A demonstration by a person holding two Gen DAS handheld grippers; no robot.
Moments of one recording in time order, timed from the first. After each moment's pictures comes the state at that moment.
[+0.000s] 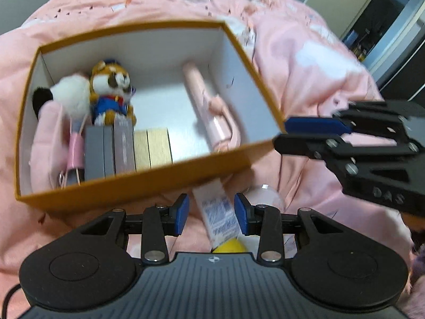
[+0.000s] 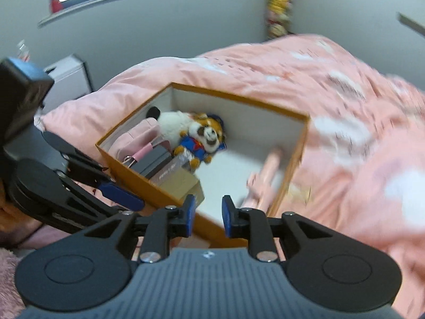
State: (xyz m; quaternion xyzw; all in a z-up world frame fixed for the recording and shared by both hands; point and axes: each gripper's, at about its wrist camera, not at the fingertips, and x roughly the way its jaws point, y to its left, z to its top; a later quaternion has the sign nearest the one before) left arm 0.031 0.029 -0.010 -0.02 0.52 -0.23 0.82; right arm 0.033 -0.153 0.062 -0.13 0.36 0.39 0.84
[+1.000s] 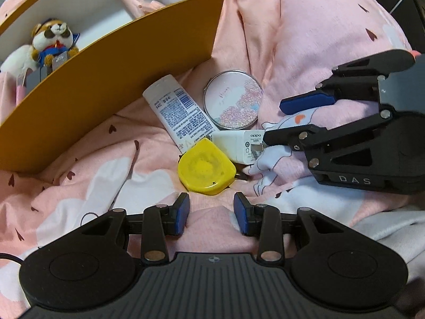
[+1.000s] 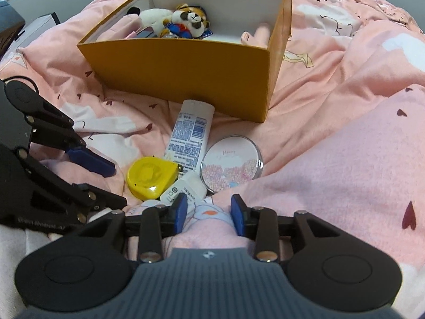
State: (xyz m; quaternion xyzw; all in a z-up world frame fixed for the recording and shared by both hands) left arm -0.033 -0.019 -0.053 0.16 0.60 -0.28 0.73; right arm -0.026 -0.190 -0.024 -0.15 0.49 0.32 0.80
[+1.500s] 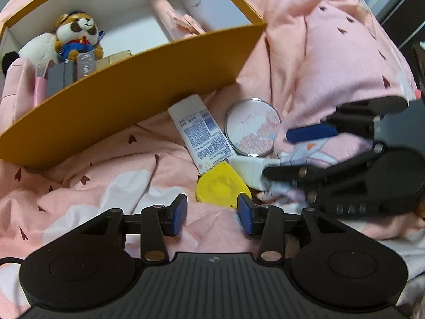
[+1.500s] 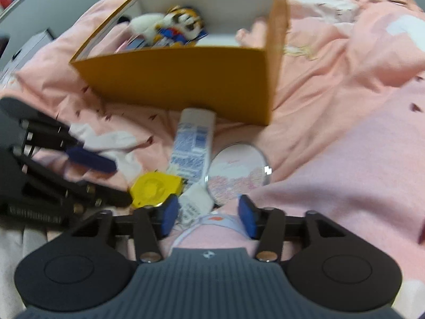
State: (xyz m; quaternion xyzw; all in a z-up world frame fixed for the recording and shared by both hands) left arm -0.008 0.008 -0.045 0.09 0.59 -0.26 0.76; right arm -0.004 -0.183 -0.028 -0.11 0.52 0.33 0.78
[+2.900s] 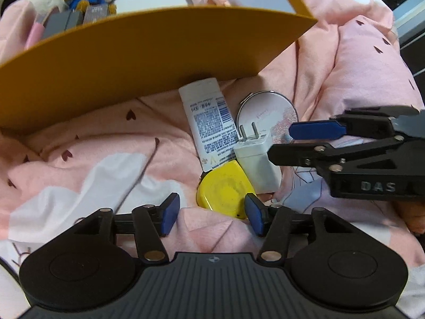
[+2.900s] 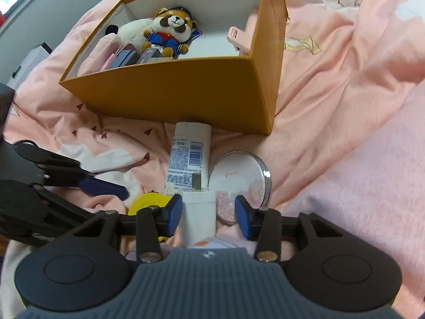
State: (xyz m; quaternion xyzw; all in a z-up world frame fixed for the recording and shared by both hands) left arm 0.011 0.016 -0.084 0.00 0.64 -0.23 0.74; right arm 0.030 -0.185 -0.036 -0.05 0.54 0.33 0.77
